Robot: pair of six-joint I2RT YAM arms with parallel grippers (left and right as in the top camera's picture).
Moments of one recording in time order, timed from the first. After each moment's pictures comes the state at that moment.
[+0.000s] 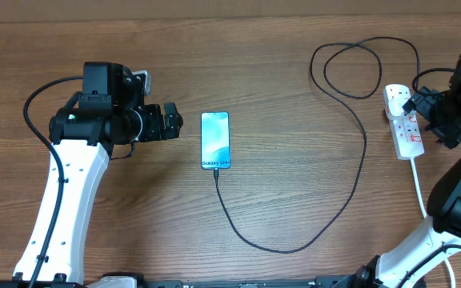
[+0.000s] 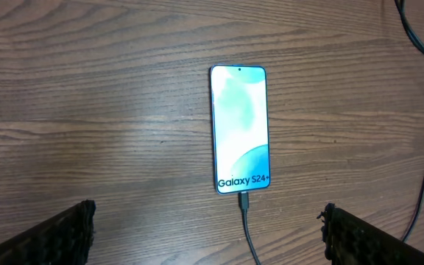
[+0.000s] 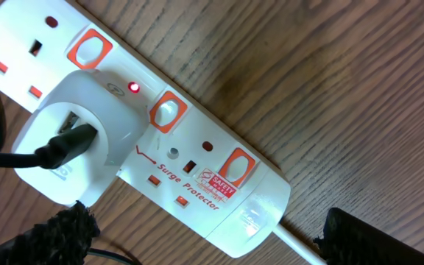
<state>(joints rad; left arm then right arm) -0.06 1.44 1.30 -0.94 0.29 -0.18 -0.44 1.99 1.62 -1.05 0.04 0.40</state>
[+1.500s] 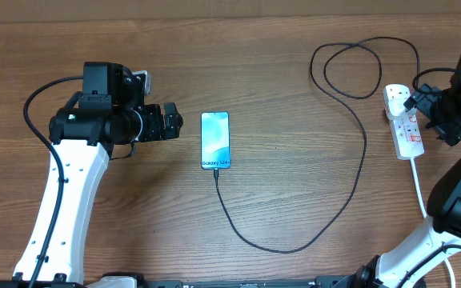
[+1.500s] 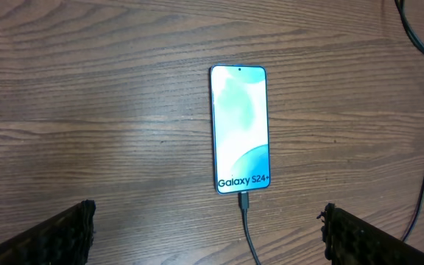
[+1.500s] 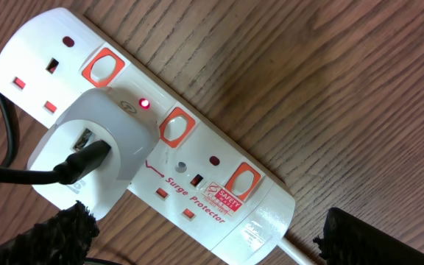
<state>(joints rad) -0.06 1.44 1.30 -0.94 0.29 -0.18 -0.44 1.99 1.62 -1.01 0.04 0.39</state>
